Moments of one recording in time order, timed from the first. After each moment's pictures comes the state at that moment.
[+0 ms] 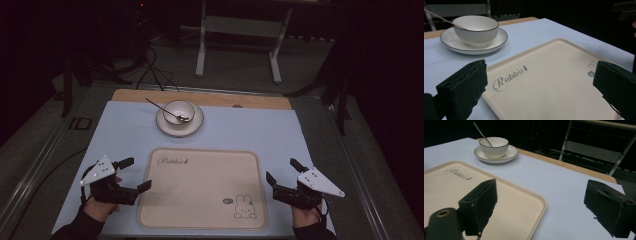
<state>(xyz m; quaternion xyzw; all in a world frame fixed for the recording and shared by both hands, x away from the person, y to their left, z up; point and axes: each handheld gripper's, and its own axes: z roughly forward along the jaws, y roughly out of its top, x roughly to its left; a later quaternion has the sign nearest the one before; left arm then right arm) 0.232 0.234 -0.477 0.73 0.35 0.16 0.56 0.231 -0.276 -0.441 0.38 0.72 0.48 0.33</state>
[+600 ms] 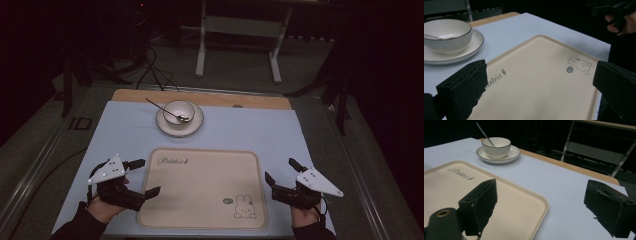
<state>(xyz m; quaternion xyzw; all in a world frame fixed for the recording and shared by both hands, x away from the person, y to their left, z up) 0.226 0.209 -0.450 0.77 0.30 0.13 0.55 0.232 -0.274 -0.442 0.38 0.72 0.49 0.32</state>
